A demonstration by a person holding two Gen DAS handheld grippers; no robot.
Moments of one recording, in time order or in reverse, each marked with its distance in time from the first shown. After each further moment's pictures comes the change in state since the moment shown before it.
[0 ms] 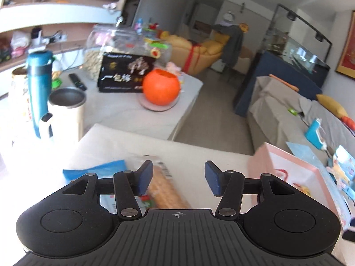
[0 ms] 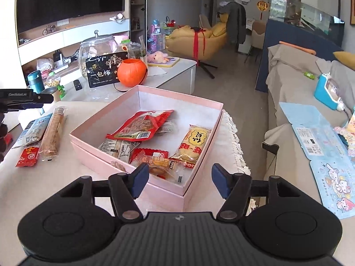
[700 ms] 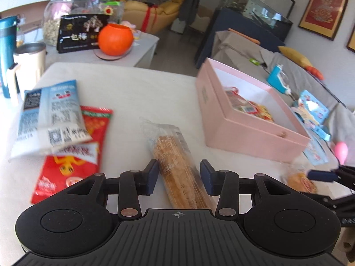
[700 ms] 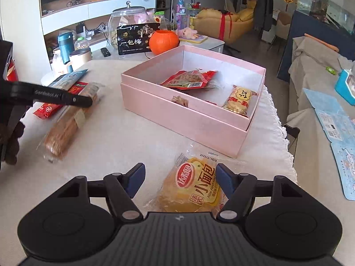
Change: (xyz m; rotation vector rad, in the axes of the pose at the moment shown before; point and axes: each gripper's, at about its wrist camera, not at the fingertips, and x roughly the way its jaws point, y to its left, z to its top) left arm -0.050 -0.033 -0.105 0.153 0.205 -0.232; right arm -0.006 0.055 -0.053 -0.102 0.111 0.086
